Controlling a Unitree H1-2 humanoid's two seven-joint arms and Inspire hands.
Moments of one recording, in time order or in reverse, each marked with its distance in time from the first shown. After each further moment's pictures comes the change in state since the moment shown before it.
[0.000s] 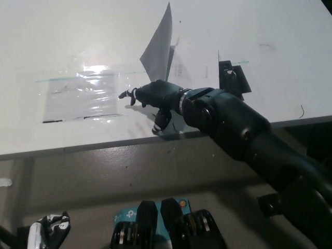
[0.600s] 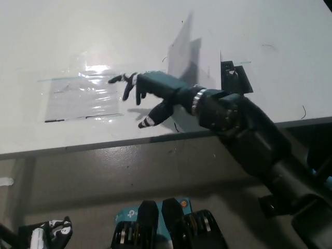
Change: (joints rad) left_arm 0.011 -0.015 0.005 0.027 -0.002 -0.017 0.003; right_arm 0.207 -0.056 -0.314 -0.496 0.109 0.080 0.109
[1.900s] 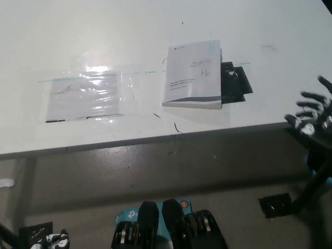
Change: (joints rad) left_arm 0.044 -0.037 0.042 0.024 -0.061 -0.030 -0.003; right_arm 0.621 0.085 -0.873 -0.475 0.602 0.268 -0.148
